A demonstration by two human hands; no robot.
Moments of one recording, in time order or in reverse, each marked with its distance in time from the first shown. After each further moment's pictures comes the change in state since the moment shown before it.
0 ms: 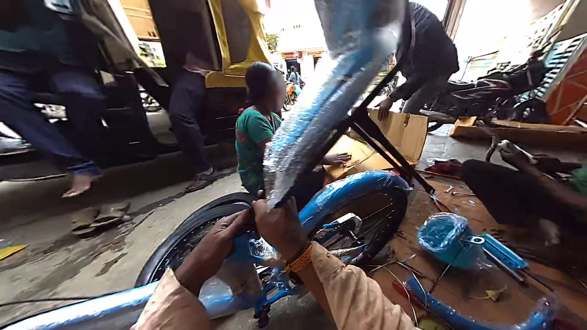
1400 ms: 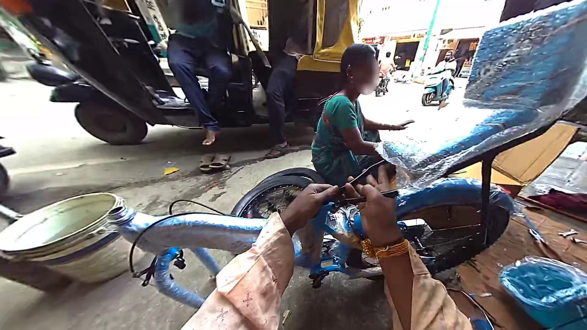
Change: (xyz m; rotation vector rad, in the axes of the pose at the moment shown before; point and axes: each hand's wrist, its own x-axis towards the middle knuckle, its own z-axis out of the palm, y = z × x) left_hand 0.007 0.000 -0.005 -0.050 -0.066 -0.042; right_hand -0.001 0.027 -0.007 0.668 -0.006 0.349
